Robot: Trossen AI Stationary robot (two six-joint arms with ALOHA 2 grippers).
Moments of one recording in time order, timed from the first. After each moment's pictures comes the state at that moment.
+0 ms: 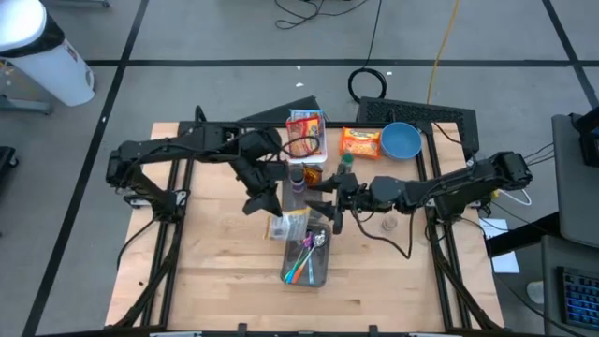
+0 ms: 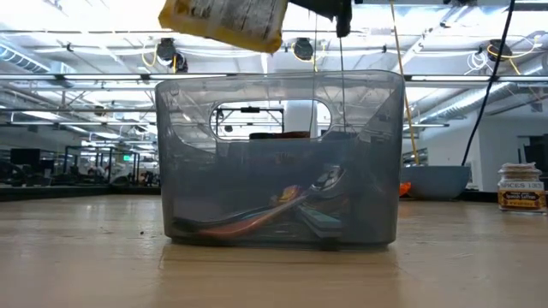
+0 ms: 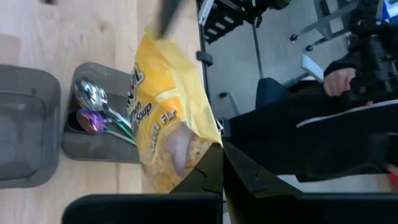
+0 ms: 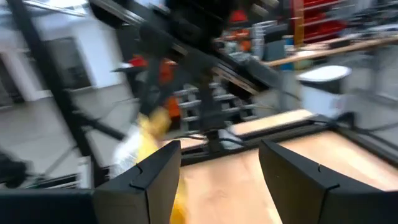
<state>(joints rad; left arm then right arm) 0.10 1.57 1.67 -0.98 0.73 -0.26 0.17 1.37 0.86 0.55 0.26 0.22</state>
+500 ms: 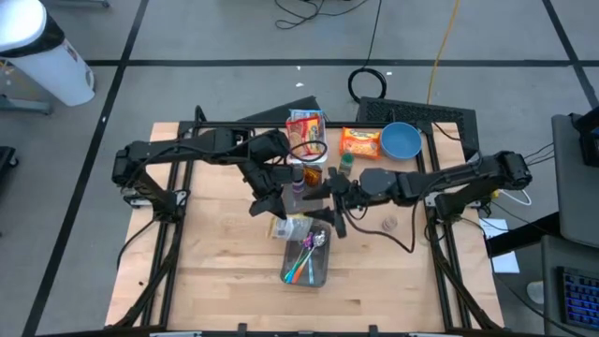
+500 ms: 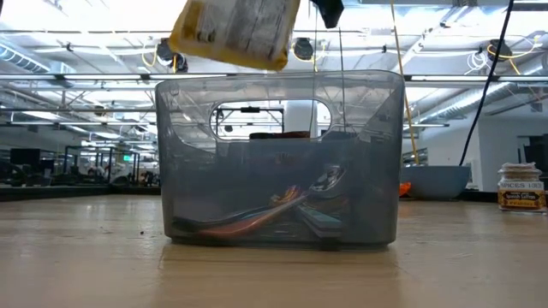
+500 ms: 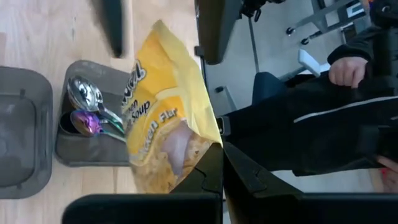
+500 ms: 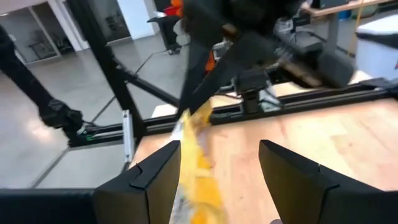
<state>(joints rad) 0.10 1.62 1.67 -0.96 0.77 -0.25 0.13 1.37 1.02 0.21 -0.01 0.26</state>
